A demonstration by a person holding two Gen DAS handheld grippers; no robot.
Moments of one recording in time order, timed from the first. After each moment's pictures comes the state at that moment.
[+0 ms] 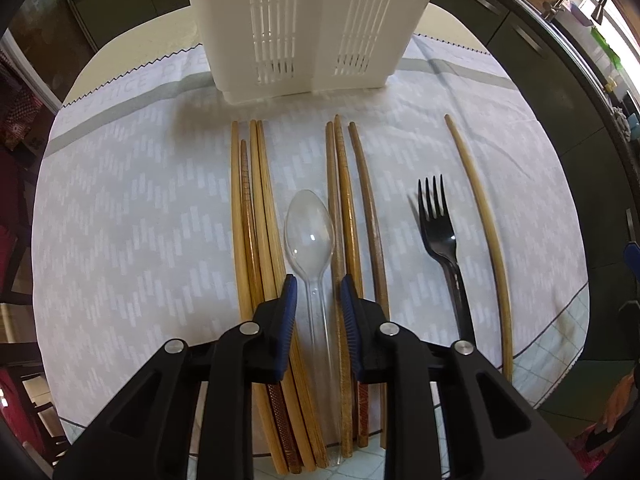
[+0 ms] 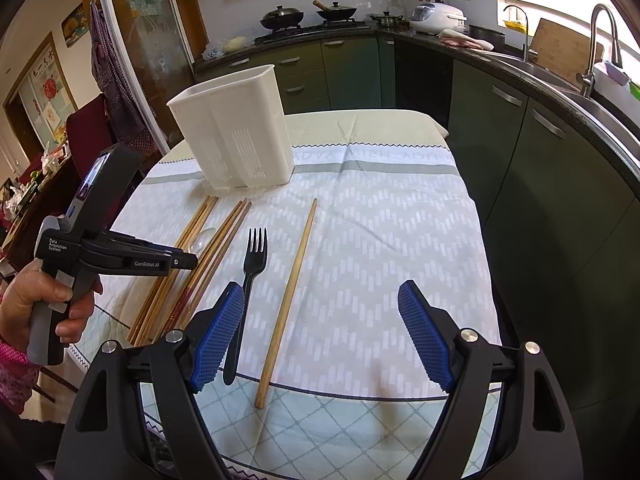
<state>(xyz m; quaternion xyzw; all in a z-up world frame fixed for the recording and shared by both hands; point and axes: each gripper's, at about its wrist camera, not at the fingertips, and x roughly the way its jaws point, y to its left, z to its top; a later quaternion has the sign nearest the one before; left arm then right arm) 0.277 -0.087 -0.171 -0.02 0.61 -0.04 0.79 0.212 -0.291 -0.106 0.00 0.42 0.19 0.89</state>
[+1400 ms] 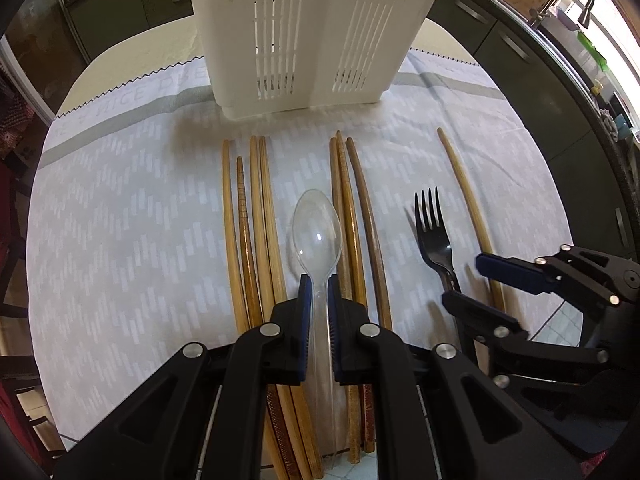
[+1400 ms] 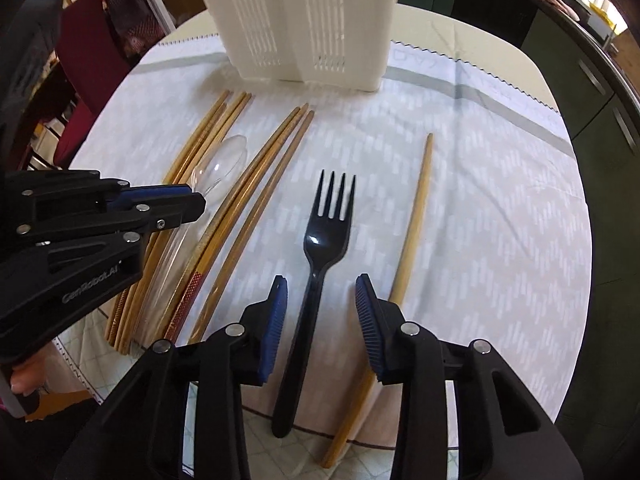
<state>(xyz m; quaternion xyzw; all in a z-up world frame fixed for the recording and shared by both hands) 0.267 -0.067 -0.159 -0.03 0.59 -0.07 0.80 0.284 -0.160 -0.178 -0.11 0.58 0.21 0.77</state>
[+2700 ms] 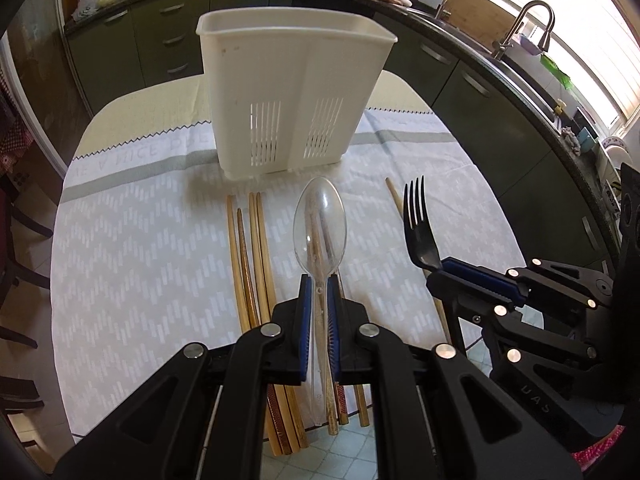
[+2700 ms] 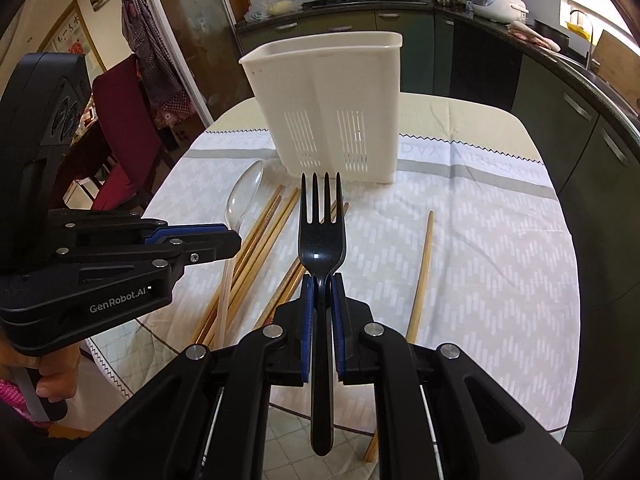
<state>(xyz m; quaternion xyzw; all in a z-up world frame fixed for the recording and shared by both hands) 0.222 -0.056 -0.080 -0.04 0.52 -0.10 0.85 0.246 -0.175 -0.103 -0.02 0.47 0.26 0.85</state>
